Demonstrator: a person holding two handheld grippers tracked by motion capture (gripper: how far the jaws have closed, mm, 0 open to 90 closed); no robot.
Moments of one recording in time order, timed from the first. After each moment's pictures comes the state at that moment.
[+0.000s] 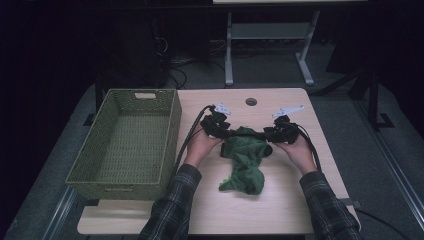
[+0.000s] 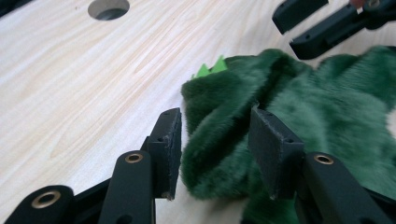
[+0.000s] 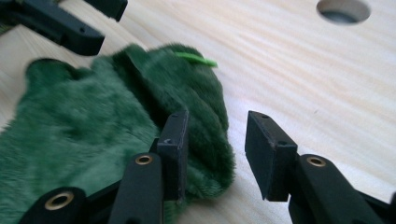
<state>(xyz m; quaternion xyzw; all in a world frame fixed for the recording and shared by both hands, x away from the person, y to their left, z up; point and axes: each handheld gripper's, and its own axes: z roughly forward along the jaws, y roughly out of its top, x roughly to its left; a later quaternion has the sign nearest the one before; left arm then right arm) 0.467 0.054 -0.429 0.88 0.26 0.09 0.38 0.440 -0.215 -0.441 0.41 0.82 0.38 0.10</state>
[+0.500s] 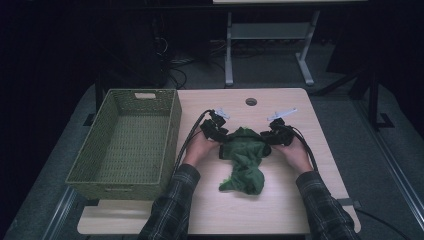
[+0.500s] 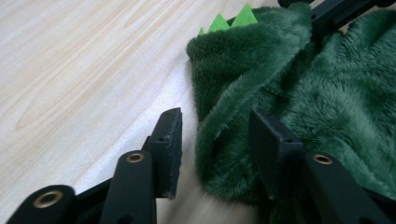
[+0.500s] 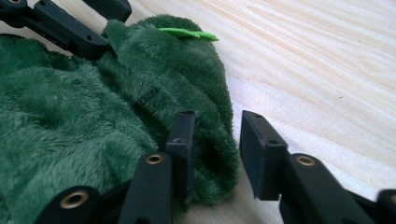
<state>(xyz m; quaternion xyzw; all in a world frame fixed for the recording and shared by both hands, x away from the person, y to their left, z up) 0.474 0.055 -0.453 0.90 0.27 0.05 0.35 0.448 -0.207 -0.461 0.40 0.84 0.36 0.08</state>
